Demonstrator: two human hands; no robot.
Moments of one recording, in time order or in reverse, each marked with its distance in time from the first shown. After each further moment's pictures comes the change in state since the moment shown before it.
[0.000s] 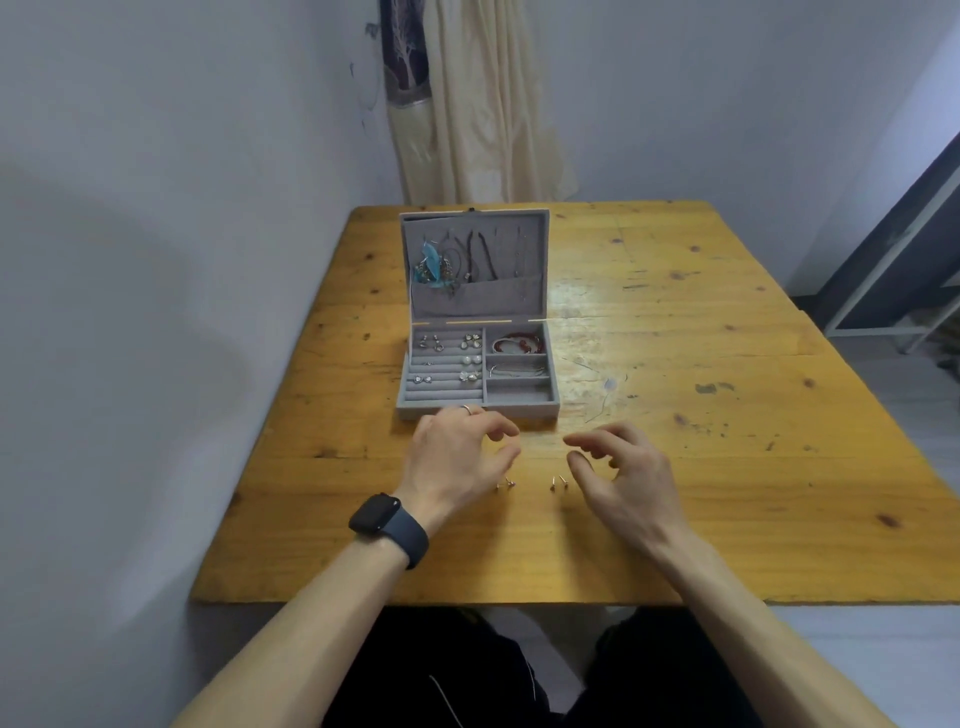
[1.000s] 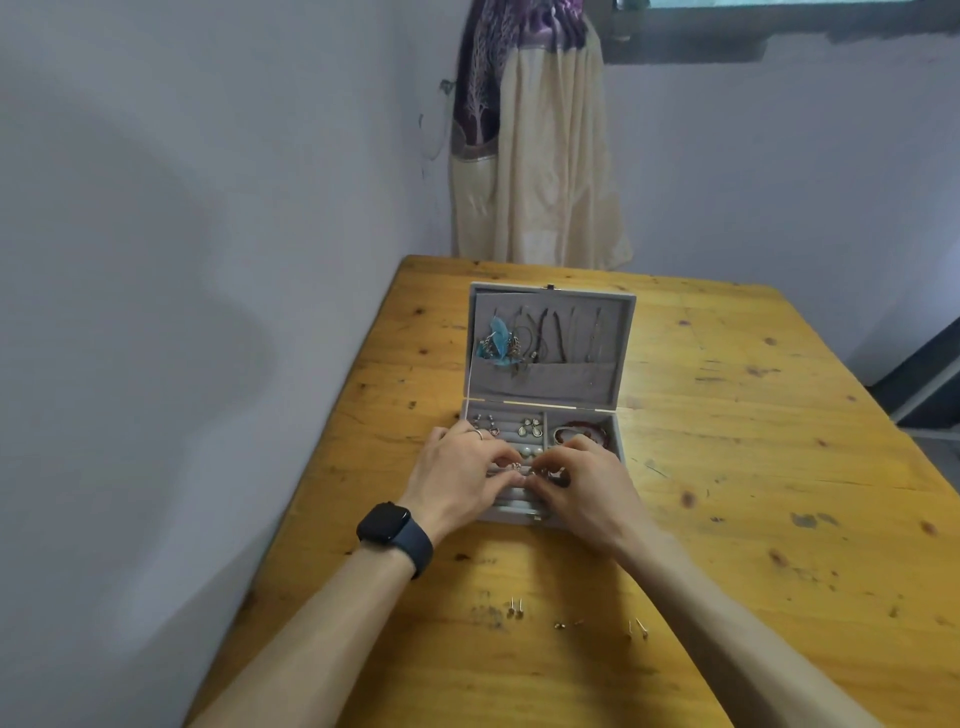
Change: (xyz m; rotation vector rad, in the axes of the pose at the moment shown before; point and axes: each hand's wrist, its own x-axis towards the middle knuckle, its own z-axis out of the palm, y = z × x) left_hand 0.087 -0.089 -0.023 0.146 -0.042 0.029; right_hand 0.138 -0.042 0.086 -0.246 -0.266 -0.091
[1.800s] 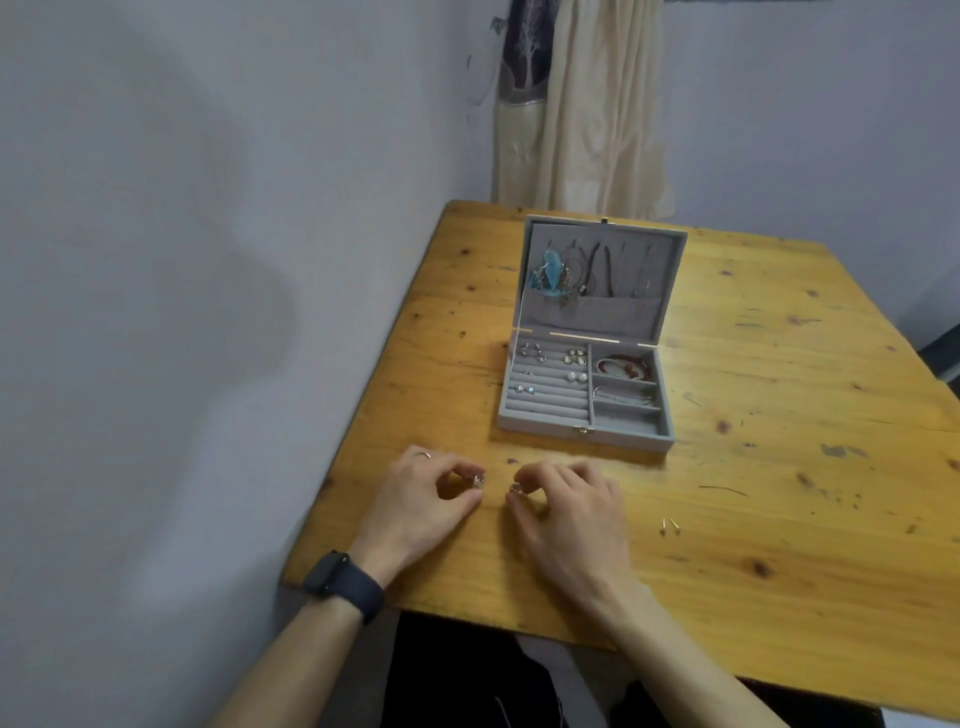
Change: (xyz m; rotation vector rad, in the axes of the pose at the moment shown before) left_hand -0.151 -0.035 -0.003 -0.343 0.067 -0.283; right_hand -0.117 -0.077 0.058 -0.129 0.179 -0.042
